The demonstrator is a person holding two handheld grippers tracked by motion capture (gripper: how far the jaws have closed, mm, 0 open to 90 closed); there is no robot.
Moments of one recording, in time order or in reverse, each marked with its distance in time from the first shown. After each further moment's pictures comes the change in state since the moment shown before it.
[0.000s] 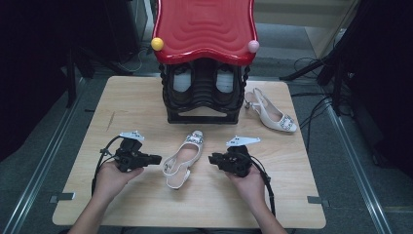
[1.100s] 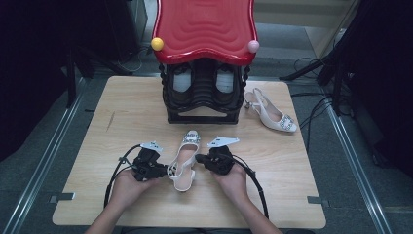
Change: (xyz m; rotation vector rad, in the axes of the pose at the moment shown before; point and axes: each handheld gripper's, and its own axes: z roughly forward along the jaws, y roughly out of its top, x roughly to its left) left arm -0.028 -0.008 0.038 0.069 -0.013 0.061; right arm 0.014 0.003 0.046 0.005 0.007 -0.077
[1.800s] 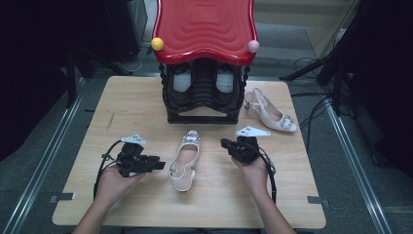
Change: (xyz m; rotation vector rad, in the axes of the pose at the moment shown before) left arm 0.027 -0.007 -0.036 -0.087 0.046 -0.065; right arm -0.044 0.009 -0.064 -0.126 -0.206 0.073
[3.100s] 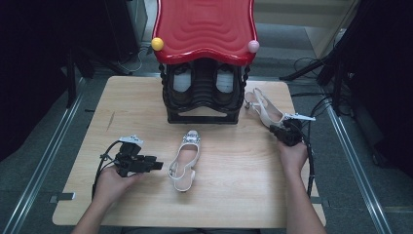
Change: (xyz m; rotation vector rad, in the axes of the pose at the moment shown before) left arm 0.009 -0.007 0.002 0.011 0.000 -0.044; right arm -0.160 -0.007 -0.027 0.042 -0.330 0.258
